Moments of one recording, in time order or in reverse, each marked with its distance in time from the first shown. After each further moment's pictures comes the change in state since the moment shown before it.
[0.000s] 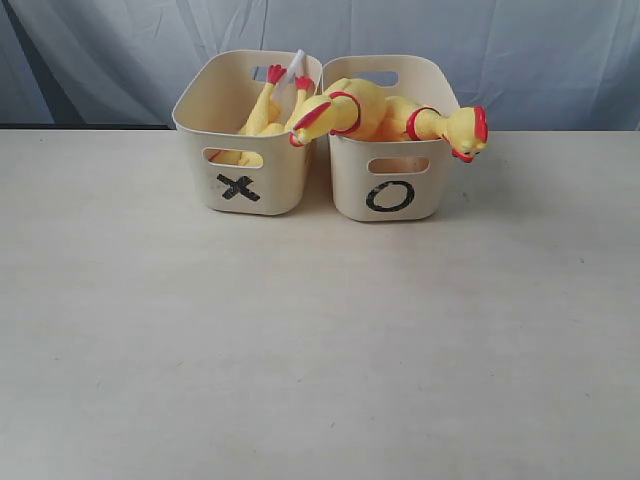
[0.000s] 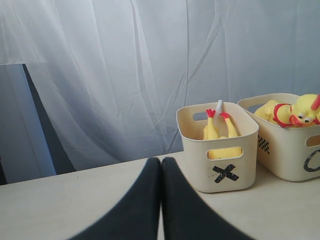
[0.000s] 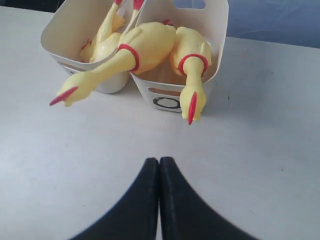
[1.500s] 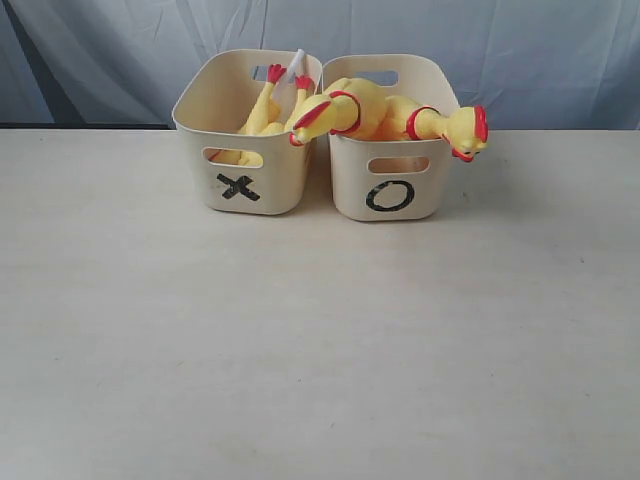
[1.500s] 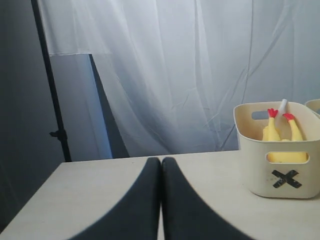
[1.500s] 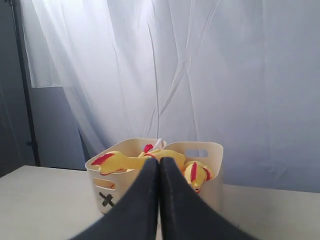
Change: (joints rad) left arm 0.221 0.000 0.000 0.000 0.000 0.000; right arm 0.004 -1.211 1.061 0.060 -0.725 -0.070
